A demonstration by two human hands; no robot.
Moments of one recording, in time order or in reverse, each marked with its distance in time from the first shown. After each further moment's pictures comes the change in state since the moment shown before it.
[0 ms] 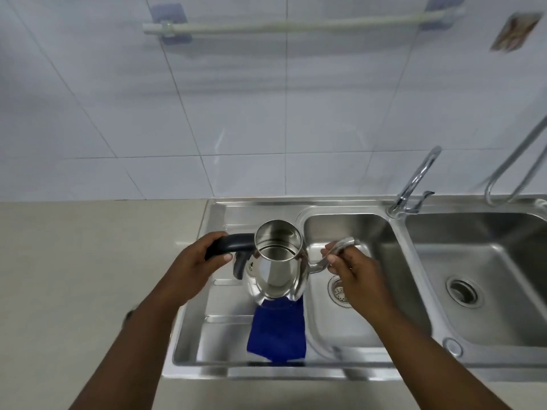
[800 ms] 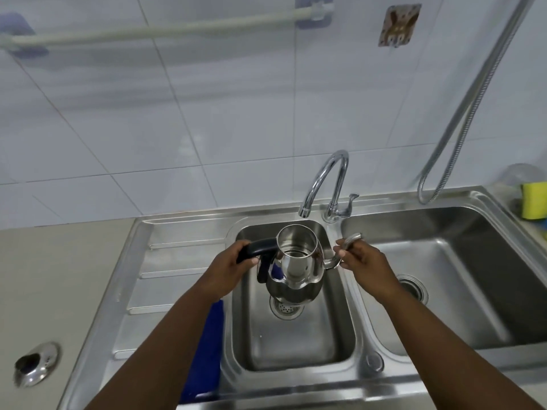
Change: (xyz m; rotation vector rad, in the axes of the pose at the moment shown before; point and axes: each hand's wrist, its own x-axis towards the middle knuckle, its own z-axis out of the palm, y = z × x) left_hand 0.110 0.057 0.228 0.097 -0.173 -0.071; right_hand 0.068 0.132 -0.192 0.164 0.026 0.270
